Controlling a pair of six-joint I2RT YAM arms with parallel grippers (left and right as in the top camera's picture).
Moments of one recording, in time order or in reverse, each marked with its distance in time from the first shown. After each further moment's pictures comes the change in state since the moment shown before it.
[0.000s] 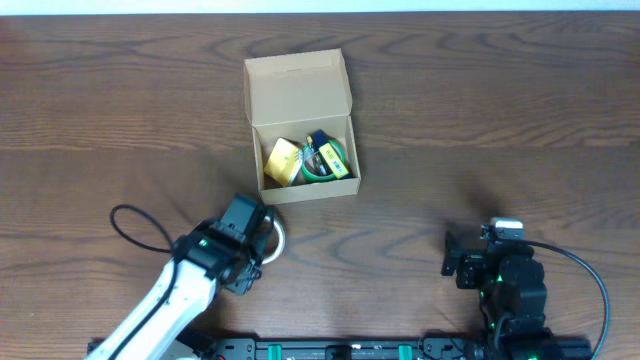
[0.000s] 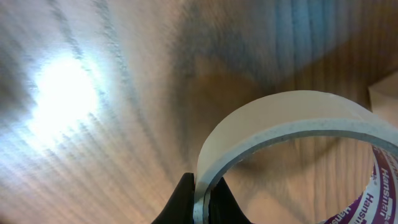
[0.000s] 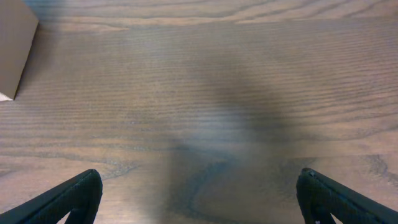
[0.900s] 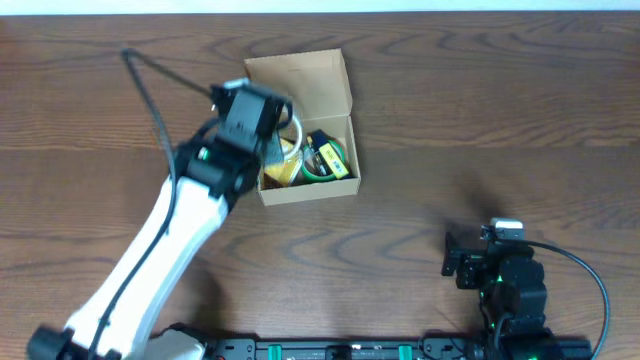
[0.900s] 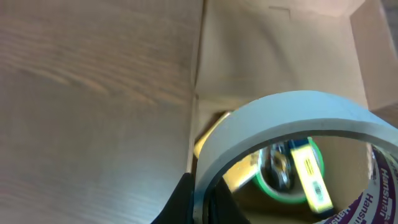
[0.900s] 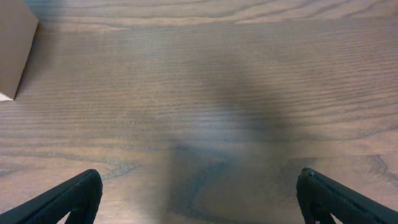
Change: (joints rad) left arm 0.044 0.332 0.769 -0.103 -0.309 1.029; right arm 0.000 0.000 0.000 0.002 0.000 0.000
